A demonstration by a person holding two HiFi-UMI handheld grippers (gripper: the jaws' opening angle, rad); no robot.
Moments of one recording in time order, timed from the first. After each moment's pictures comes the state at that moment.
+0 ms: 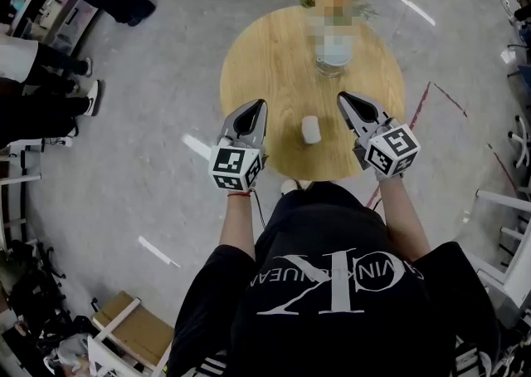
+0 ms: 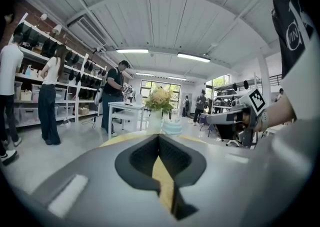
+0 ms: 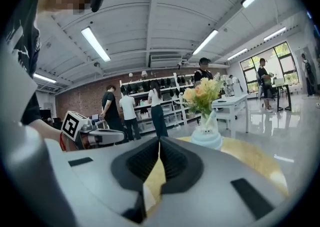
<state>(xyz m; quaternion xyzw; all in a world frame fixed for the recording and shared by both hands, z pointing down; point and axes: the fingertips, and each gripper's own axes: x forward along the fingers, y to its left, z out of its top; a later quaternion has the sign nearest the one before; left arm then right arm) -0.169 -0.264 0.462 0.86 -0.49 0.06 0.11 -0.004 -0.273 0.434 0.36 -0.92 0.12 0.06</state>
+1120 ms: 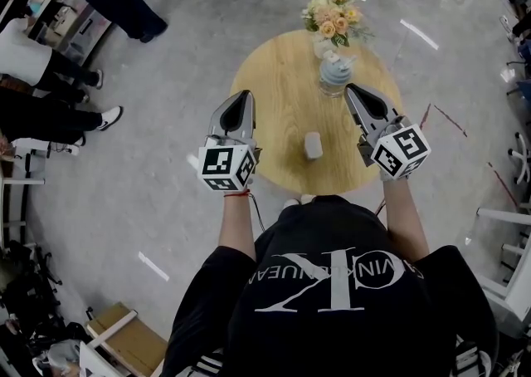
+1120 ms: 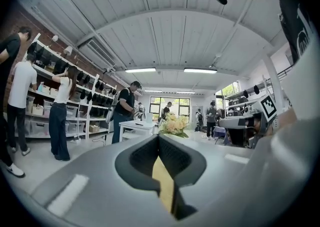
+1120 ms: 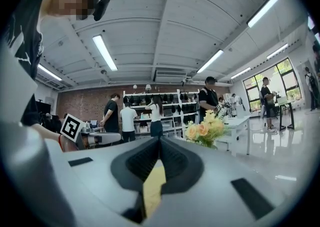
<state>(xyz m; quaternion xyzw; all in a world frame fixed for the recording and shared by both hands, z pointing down) -0.206 -0.291 0.372 0.83 -0.55 -0.01 0.05 -0.005 -0.295 0.343 0.37 -0.93 0.04 0.00</state>
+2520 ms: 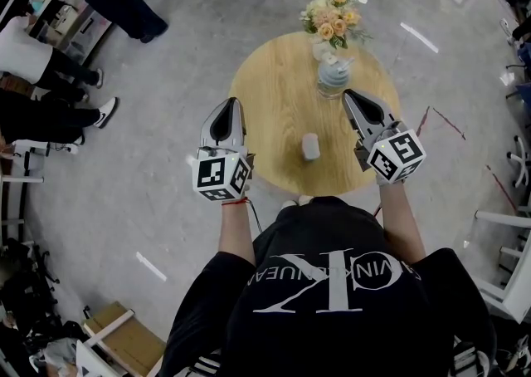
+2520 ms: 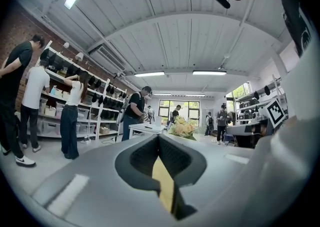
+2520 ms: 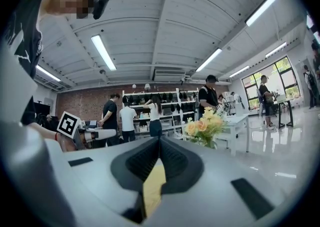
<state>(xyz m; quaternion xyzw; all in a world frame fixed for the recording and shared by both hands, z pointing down) -0.231 -0.272 0.363 0.80 -0.60 -0.03 0.04 -0.004 -0.288 0.350 0.37 -0.93 0.05 0.00</state>
